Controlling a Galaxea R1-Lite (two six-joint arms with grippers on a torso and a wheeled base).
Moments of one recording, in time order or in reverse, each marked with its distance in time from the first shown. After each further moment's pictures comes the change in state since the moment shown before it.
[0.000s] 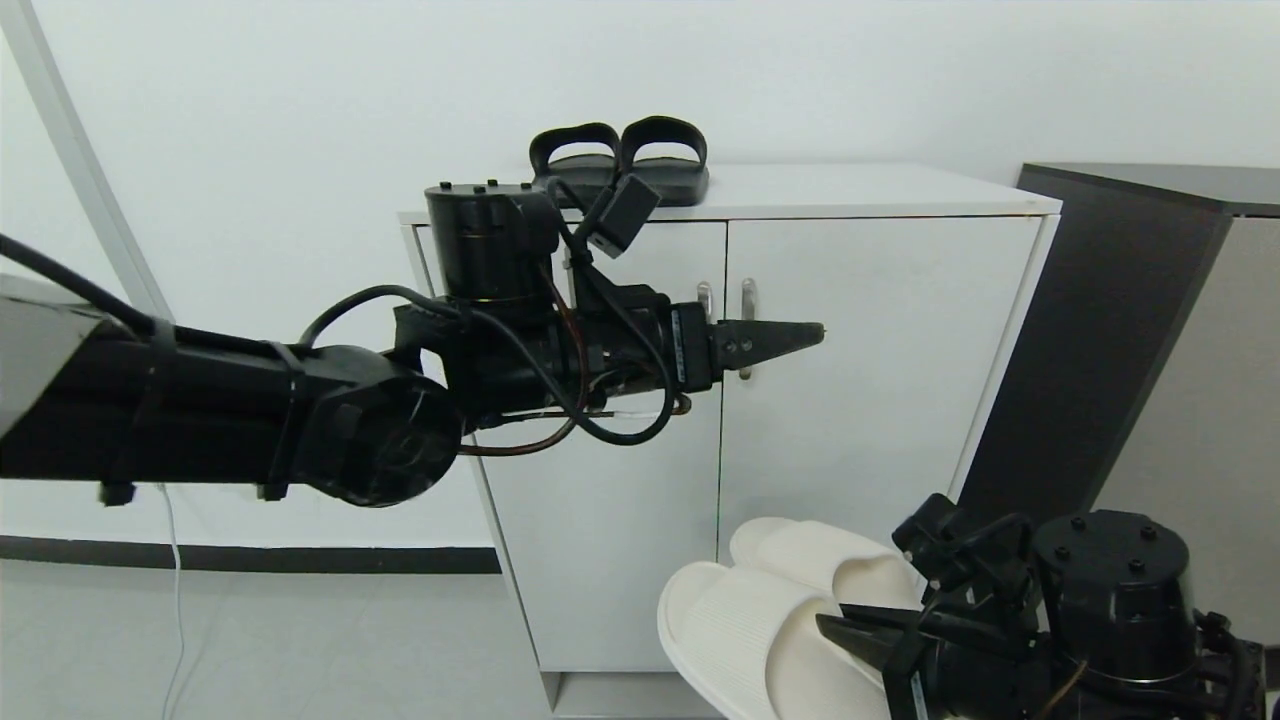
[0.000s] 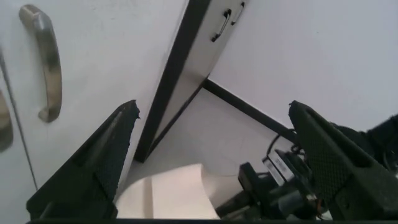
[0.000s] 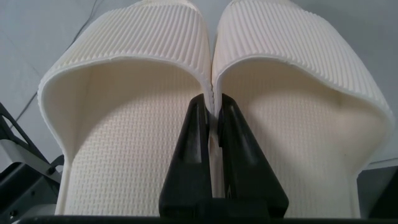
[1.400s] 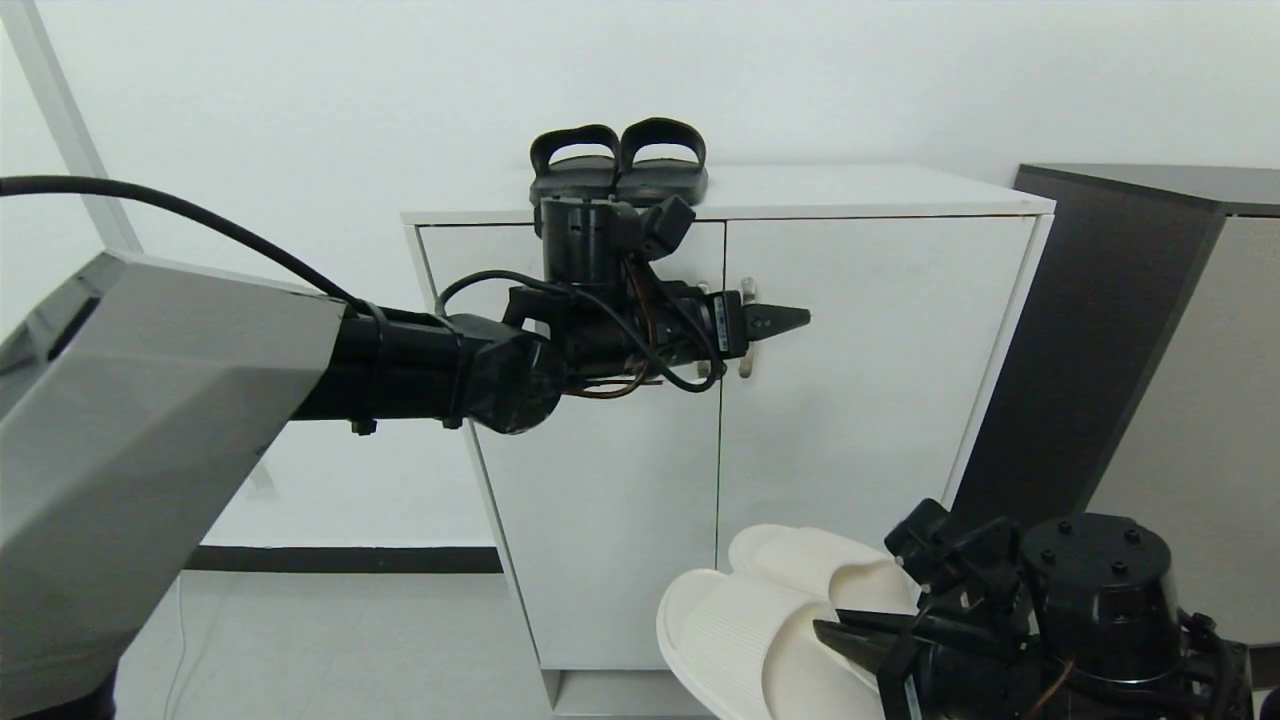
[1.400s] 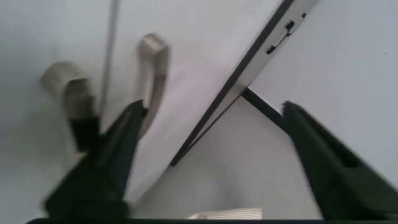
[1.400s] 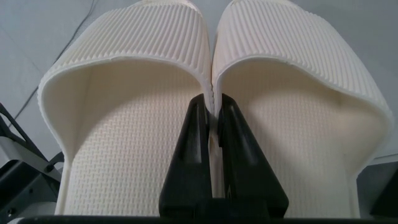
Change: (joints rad) left arm 0.043 0.260 -0.369 0.203 0.169 0.005; right arm 0.004 0.020 -0.001 0.000 0.002 0.001
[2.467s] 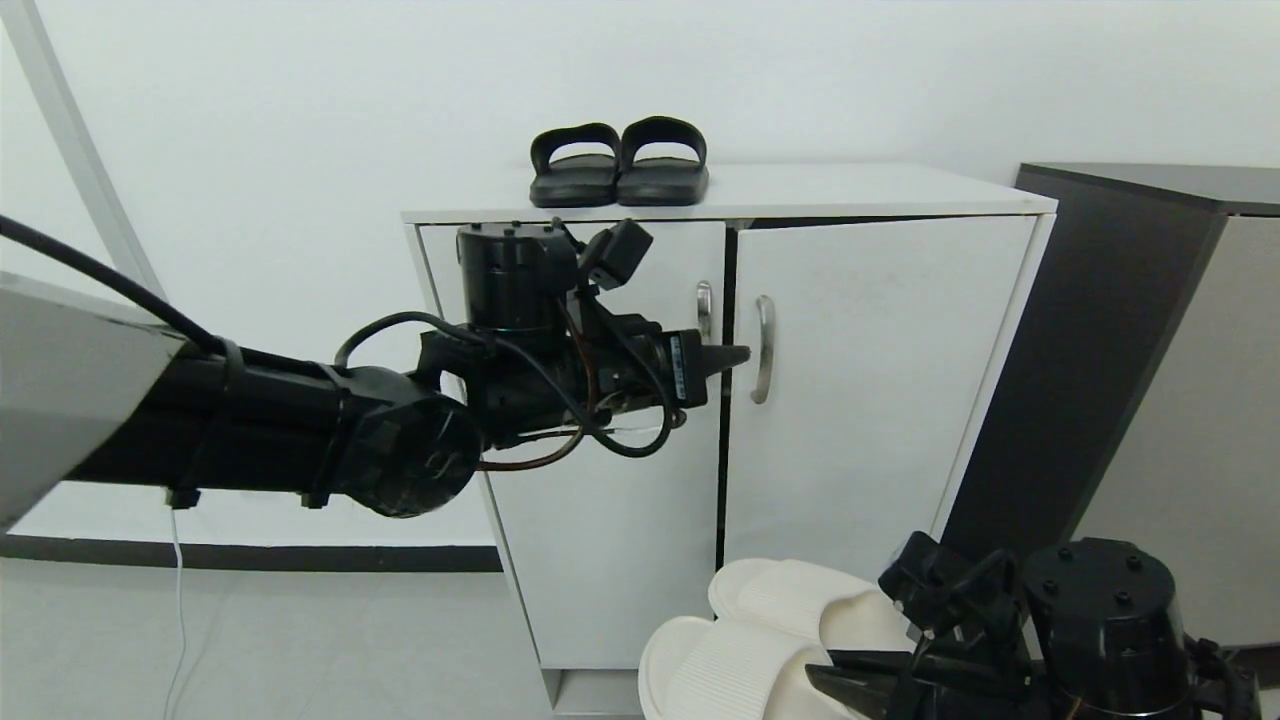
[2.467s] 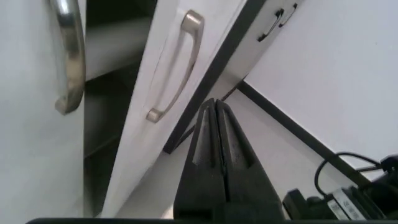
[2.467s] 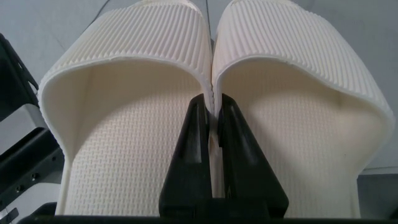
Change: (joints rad) left arm -0.001 -0.227 0.408 -0.203 -0.012 -0.005; right arm 0.037 -0.006 0.037 0.000 0.076 -0.025
